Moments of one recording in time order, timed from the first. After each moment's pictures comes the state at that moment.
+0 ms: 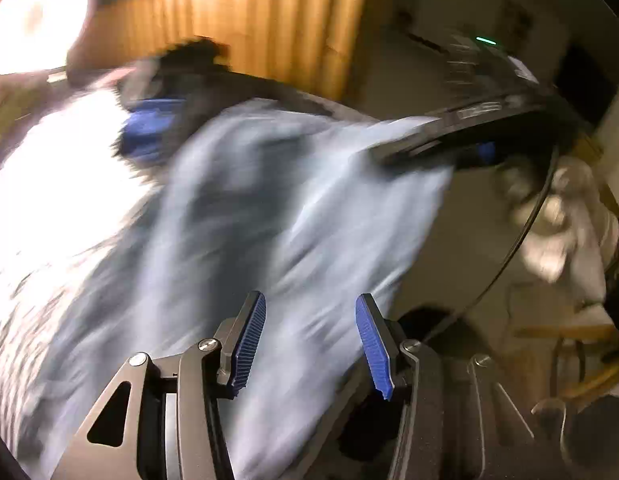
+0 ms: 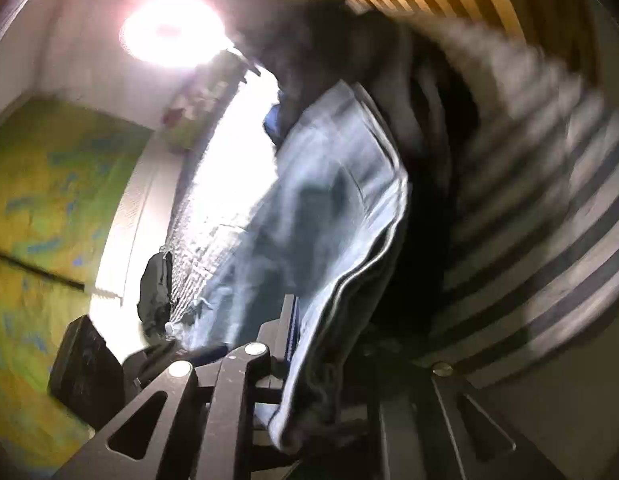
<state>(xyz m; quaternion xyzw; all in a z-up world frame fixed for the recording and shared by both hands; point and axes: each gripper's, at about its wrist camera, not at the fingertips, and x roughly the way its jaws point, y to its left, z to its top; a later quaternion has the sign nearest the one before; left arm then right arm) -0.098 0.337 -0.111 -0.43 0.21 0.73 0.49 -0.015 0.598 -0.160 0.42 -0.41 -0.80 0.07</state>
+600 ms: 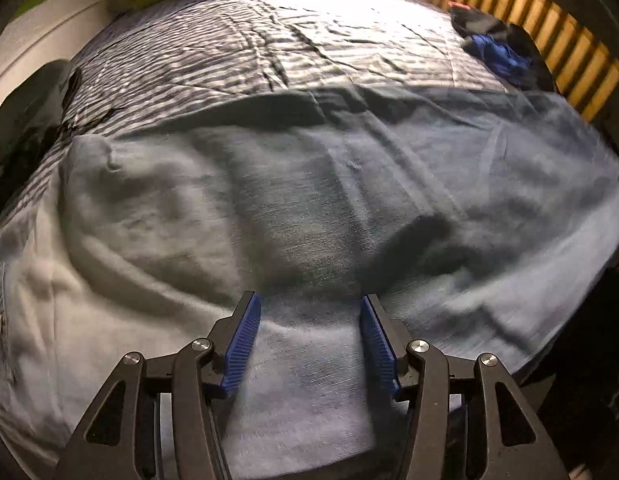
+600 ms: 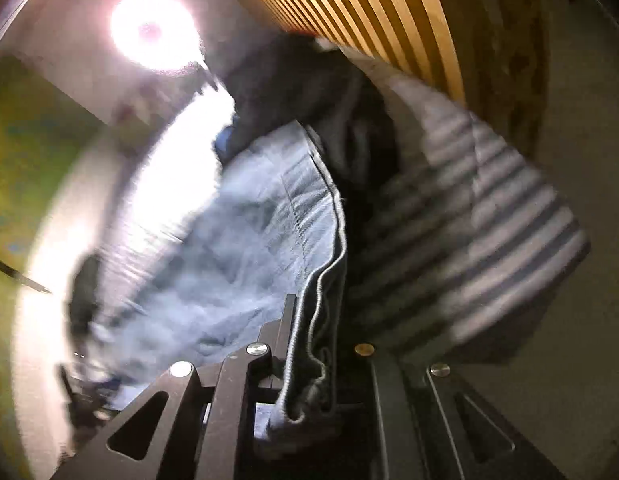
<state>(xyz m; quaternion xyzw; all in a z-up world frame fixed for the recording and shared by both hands) -0.133 0.021 -0.181 -0.53 0.09 0.82 0.18 -0.020 0.595 -0.167 0.48 -0.32 -0.82 -0.05</state>
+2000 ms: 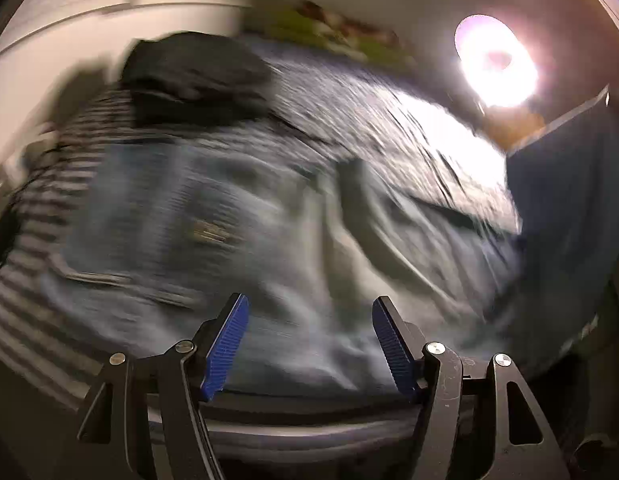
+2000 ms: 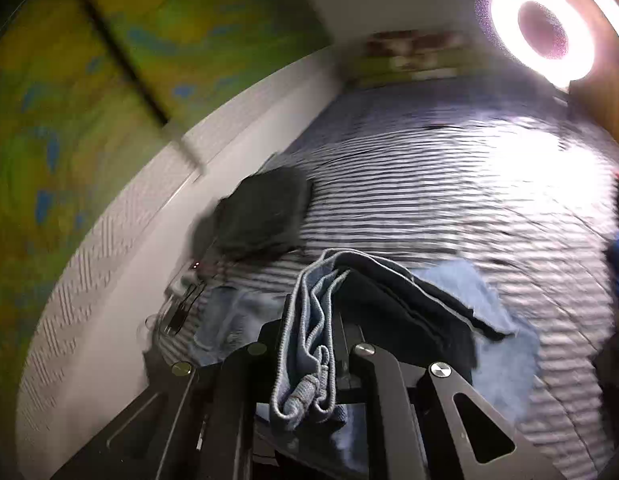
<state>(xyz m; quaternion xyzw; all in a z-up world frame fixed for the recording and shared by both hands) -0.062 -0.243 -0.135 -0.42 -0.11 0.90 0.08 -0.155 0.109 0.039 0.41 -0.12 -0.86 0.29</state>
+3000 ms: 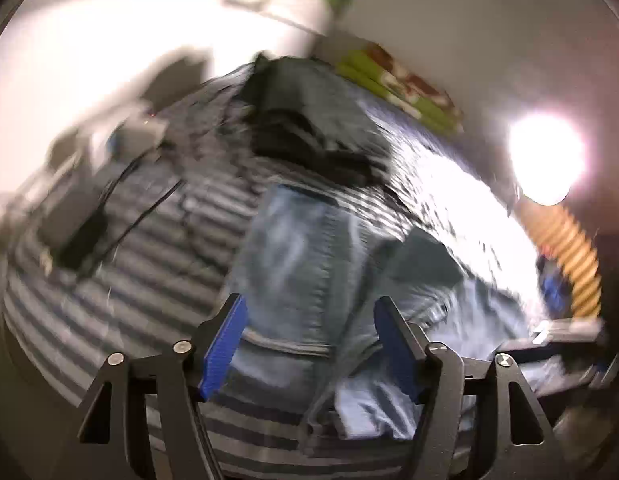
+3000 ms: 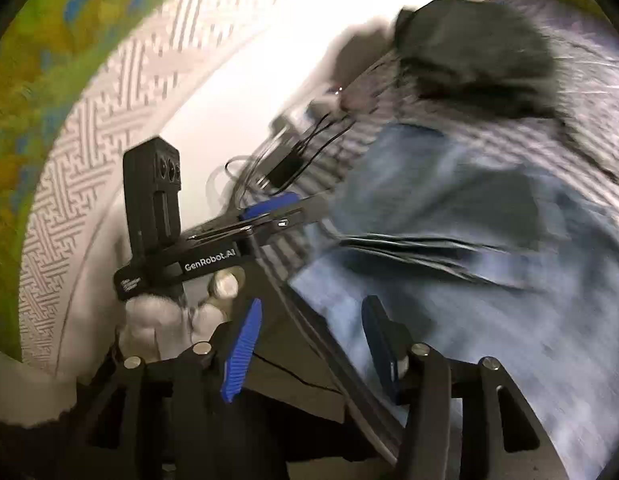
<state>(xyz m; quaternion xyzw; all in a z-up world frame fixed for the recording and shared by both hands) -0.079 -0.390 -0.125 -0.39 -0.17 0.91 0.04 -0.125 -0.165 -0.113 0.52 -0.01 -0.69 0.50</state>
